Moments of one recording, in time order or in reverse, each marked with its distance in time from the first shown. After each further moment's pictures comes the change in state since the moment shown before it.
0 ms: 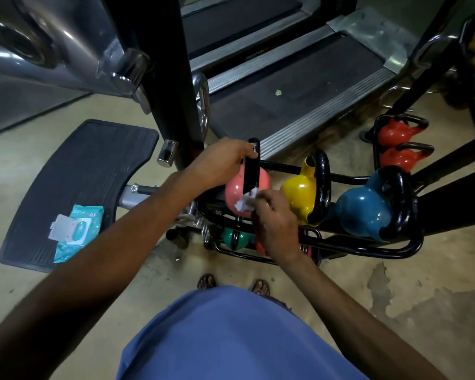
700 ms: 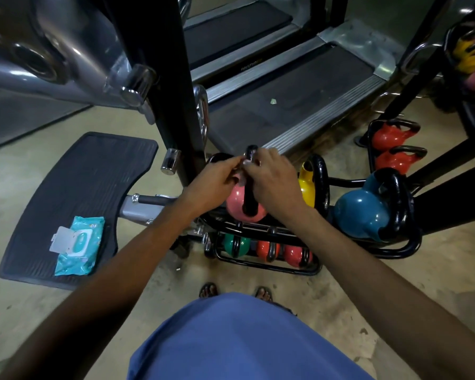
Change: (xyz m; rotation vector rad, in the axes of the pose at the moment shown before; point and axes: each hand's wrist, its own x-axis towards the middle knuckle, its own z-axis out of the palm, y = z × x) left_hand -0.037 -0.006 0.017 -0.329 0.033 -0.130; right_hand 0.096 0.004 -0.015 -0.361 -0.227 -0.110
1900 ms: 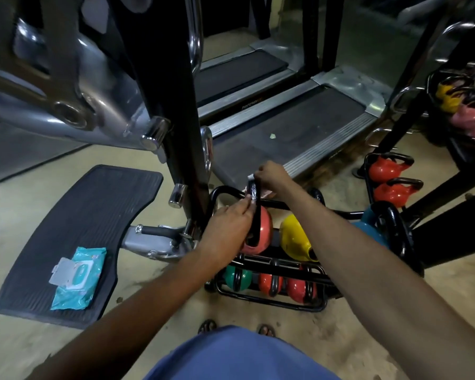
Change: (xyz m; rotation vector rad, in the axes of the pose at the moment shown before) left_hand -0.016 0.015 0.032 0.685 0.072 0.128; right_hand 0.107 0.057 0.041 0.425 -0.531 0.614
